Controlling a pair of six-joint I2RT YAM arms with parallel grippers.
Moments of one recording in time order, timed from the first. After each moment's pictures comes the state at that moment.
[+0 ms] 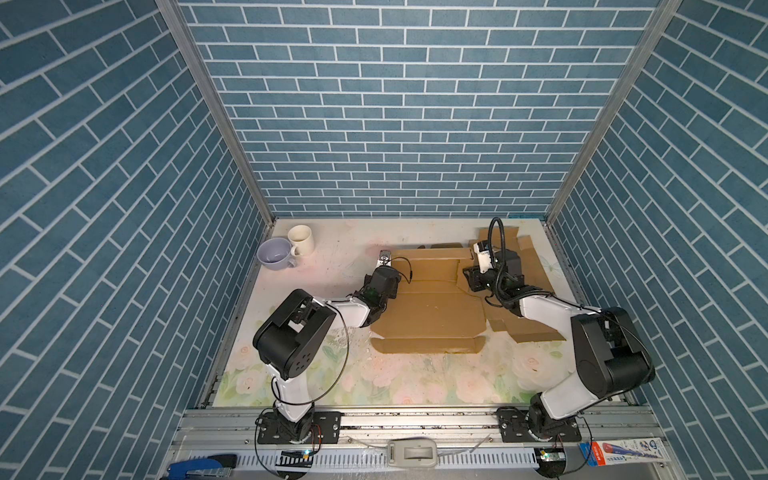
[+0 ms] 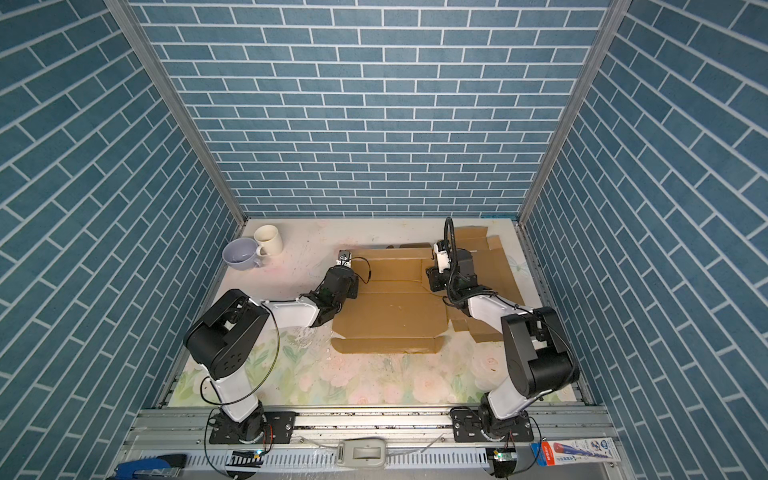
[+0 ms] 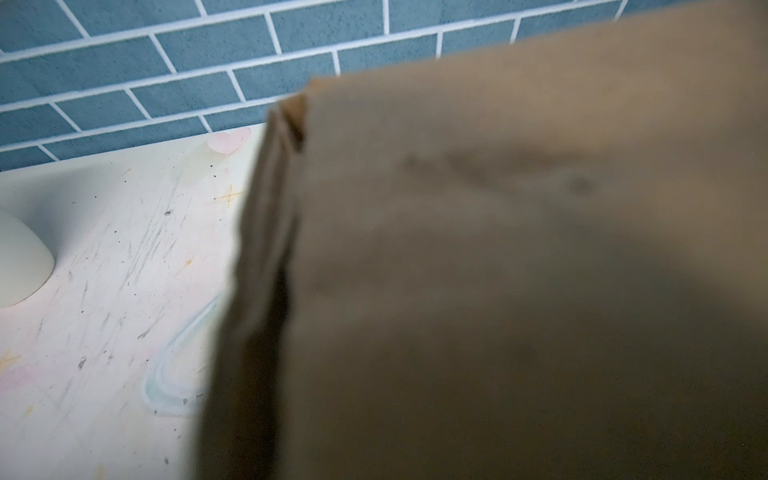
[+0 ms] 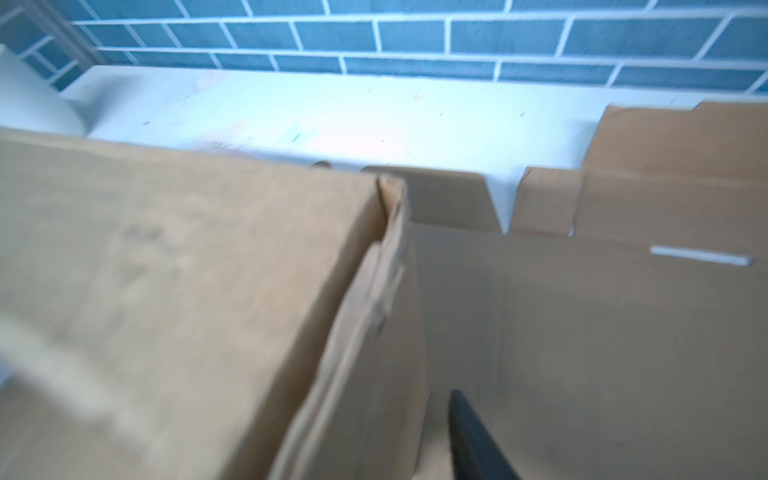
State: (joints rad) left arm -0.62 1.81 0.87 0.34 -0.44 -0.21; right arm 0.33 1.60 0.79 0.26 -0.14 0.06
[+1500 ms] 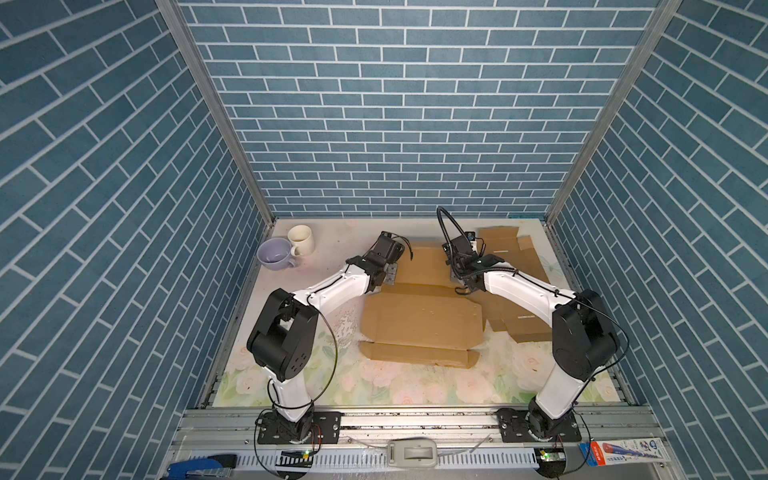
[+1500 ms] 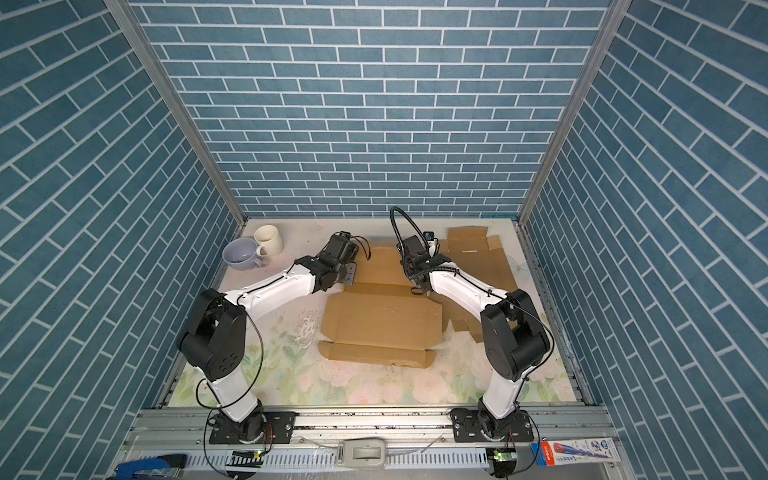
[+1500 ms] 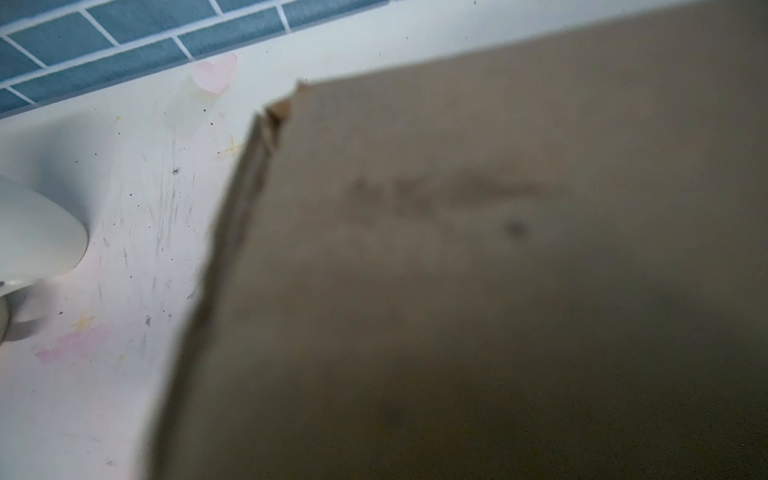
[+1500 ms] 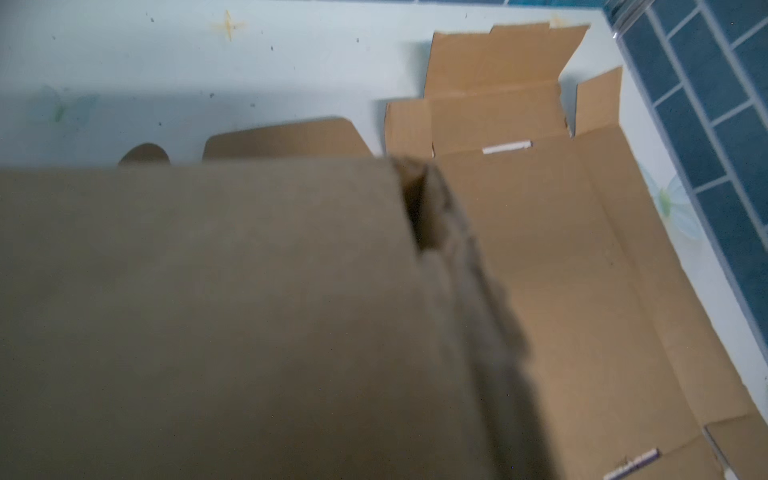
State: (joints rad) left arm -0.56 1.79 1.34 -0.50 -0.31 -0.23; right arm 0.61 1.75 1.31 -0.62 0.52 0.54
